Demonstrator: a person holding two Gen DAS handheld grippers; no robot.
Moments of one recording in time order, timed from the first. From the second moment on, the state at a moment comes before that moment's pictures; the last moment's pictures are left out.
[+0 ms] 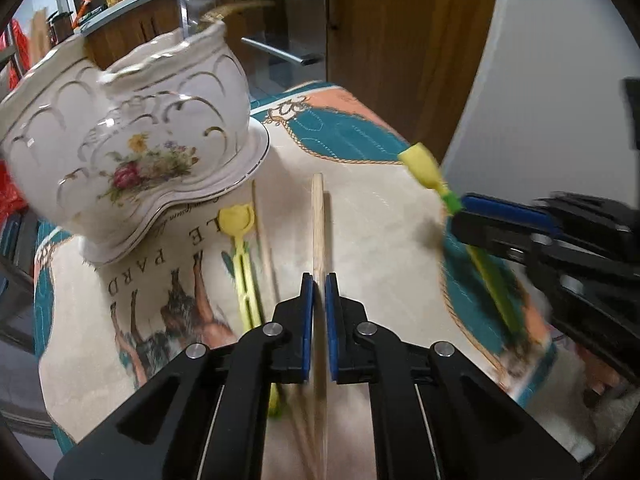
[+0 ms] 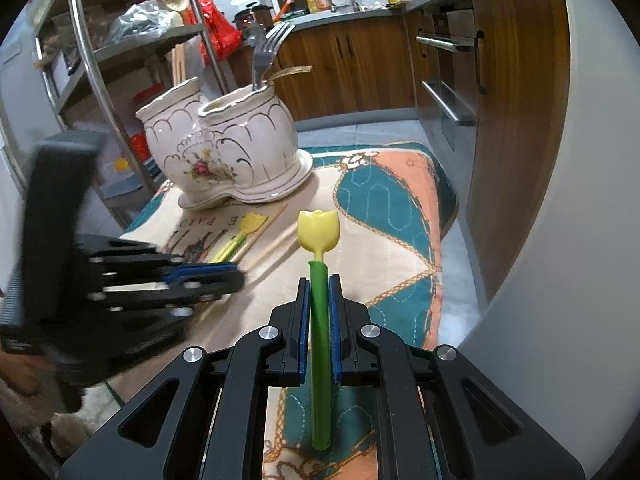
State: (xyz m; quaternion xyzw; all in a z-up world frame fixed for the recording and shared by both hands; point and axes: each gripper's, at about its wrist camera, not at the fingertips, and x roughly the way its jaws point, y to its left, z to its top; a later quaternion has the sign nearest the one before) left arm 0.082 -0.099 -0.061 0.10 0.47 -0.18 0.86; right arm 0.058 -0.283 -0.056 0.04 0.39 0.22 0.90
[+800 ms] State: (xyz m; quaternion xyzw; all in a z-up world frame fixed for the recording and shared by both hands) left arm 0.059 0.044 0.073 -0.02 0.20 -0.14 0.97; right arm 0.081 -0.237 0.037 0.06 0.22 0.26 0.94
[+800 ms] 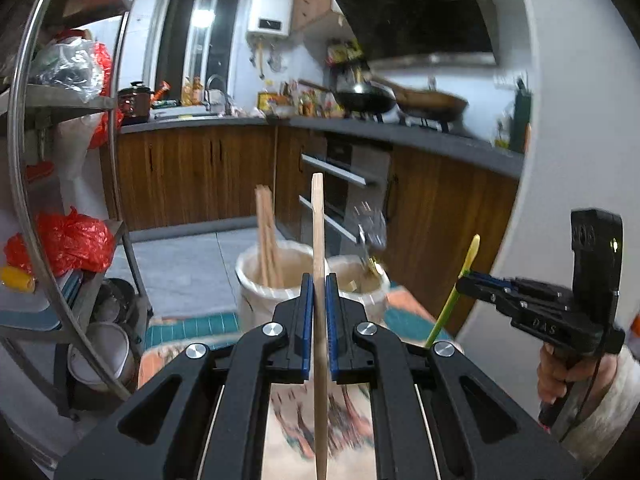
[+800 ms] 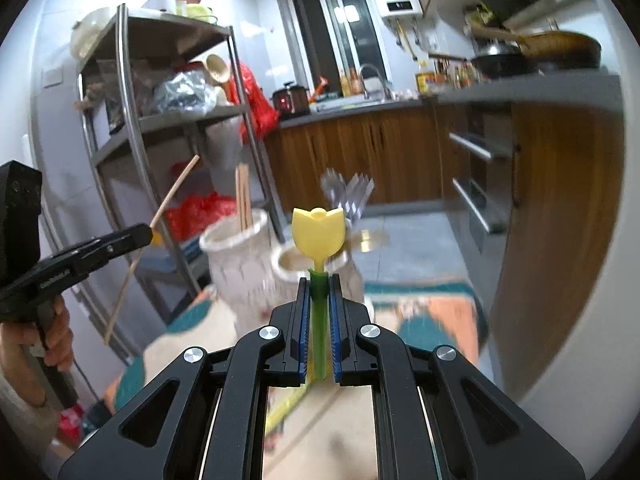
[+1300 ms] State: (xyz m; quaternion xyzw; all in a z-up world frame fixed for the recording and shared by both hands) left arm 0.132 0.070 0.093 -0.11 0.11 -0.15 0.98; right arm 0.112 -0.204 0.074 0.04 0.16 0.26 0.95
